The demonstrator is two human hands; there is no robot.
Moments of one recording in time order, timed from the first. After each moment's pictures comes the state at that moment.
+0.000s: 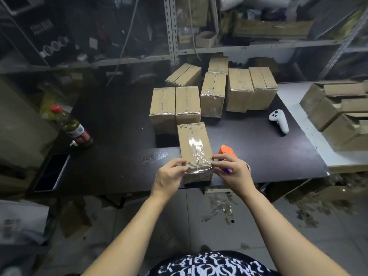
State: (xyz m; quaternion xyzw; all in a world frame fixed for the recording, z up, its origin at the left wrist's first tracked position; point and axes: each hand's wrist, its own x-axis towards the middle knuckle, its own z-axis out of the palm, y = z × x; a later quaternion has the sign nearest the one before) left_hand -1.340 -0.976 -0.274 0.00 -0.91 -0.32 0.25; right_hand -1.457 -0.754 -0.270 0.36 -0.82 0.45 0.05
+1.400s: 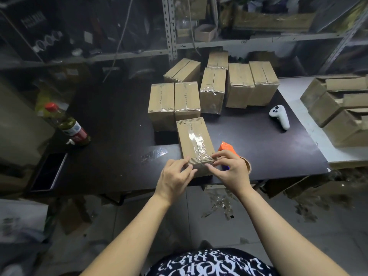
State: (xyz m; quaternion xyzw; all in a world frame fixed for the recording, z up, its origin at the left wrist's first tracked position) left_hand -1.349 -0.963 -0.282 -0.08 -0.93 -0.09 0.34; right_hand -1.457 -0.768 -0.282 0.31 -0.82 0.46 0.09
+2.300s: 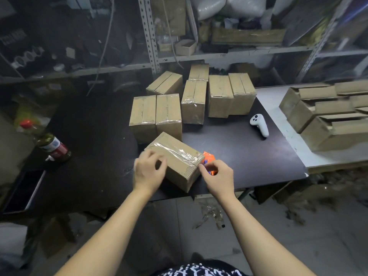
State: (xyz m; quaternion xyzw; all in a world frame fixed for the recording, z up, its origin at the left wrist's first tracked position) left_hand -1.389 -0.974 -0.241 0.18 -0.91 -0.25 0.27; right_hand -1.464 -0.762 -0.269 0.09 -0.85 0.52 0.02
